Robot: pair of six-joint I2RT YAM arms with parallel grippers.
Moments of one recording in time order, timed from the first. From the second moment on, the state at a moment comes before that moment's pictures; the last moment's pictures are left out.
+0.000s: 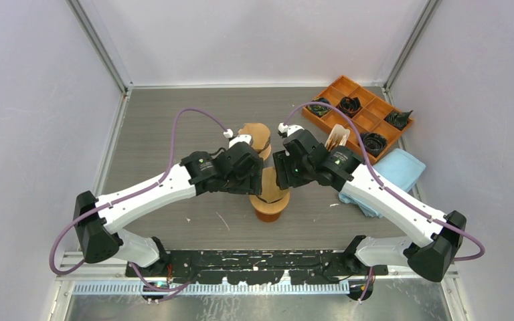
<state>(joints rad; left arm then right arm) -1.02 1.42 1.31 -0.87 -0.23 -0.81 0.82 1.22 1.22 -0.92 0.11 0.45</state>
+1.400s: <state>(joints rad) -0.57 0.70 1.09 -0.85 -0.37 -0.59 0.61 0.69 1.11 -0.71 0.62 0.30</state>
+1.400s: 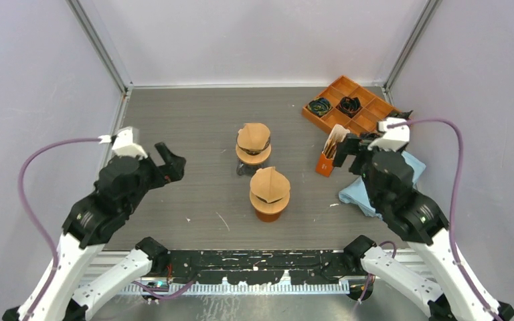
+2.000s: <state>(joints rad) -0.57 0.40 0.96 -0.82 -0.57 -0.53 0.61 0.42 0.96 -0.55 0.73 0.24</state>
